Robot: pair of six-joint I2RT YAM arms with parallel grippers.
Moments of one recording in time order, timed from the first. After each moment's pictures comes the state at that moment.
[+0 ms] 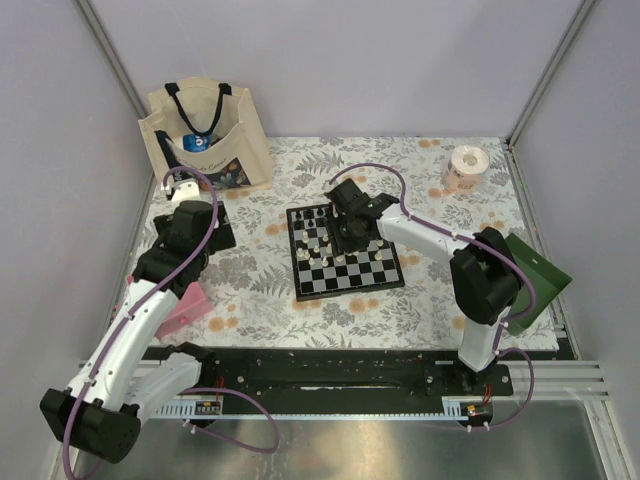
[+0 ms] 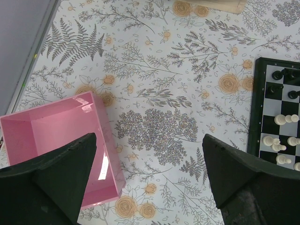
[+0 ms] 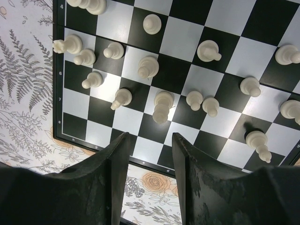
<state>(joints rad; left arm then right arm) -0.32 0.92 0.94 -0.71 -0.51 -0.38 0.72 1.83 1.41 -0.63 -0.02 0.36</state>
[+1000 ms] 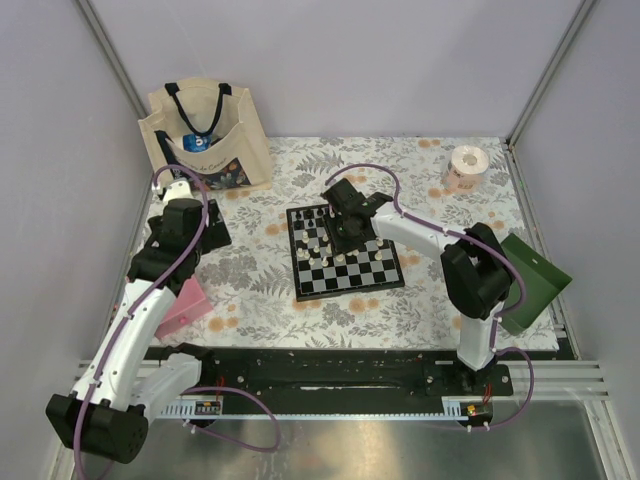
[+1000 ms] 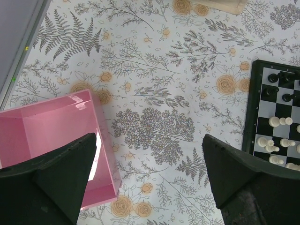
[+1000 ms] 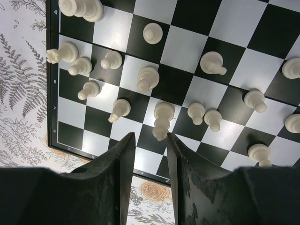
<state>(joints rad) -0.22 0.92 0.94 -0.70 -0.40 -0.38 0.72 1.89 1.45 -0.63 -0.02 0.35</state>
